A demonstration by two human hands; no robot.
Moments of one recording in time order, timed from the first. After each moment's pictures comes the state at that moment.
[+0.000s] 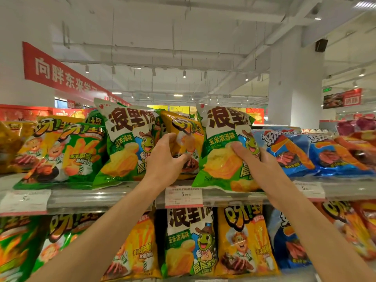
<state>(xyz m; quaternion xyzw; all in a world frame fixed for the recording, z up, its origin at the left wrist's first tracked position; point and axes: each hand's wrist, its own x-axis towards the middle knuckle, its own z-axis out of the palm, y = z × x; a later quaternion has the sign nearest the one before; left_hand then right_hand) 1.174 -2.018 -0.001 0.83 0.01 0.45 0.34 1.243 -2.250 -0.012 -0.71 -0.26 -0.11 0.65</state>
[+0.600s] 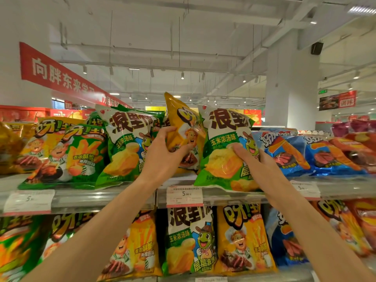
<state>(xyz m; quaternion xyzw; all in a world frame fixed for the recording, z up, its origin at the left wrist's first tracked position) 1.166 -2.013 0.007 0.79 -0.04 0.45 0.42 1.237 -2.250 -0.011 -0.69 -0.26 -0.12 0.66</state>
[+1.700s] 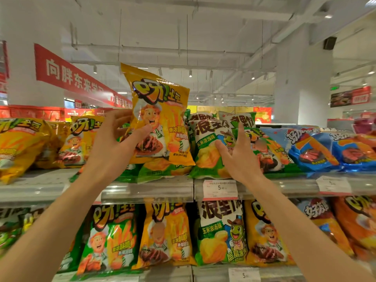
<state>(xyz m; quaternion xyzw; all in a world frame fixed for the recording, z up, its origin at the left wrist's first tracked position) 1.031 -1.895 0.021 0.74 -0.04 0.52 0.42 1.233 -2.129 -0.007 -0.82 -0.28 -0.27 0.42</state>
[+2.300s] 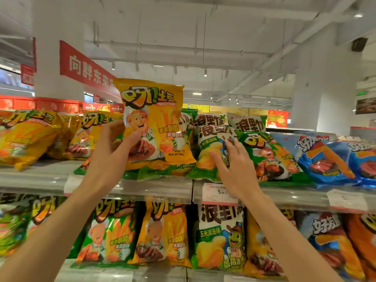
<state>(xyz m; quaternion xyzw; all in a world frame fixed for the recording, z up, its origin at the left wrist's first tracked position) 1.038 -1.897 -0.006 0.71 0.02 0.55 0.45 1.239 -2.122 -0.028 -0.82 -0.32 -0.32 0.35</state>
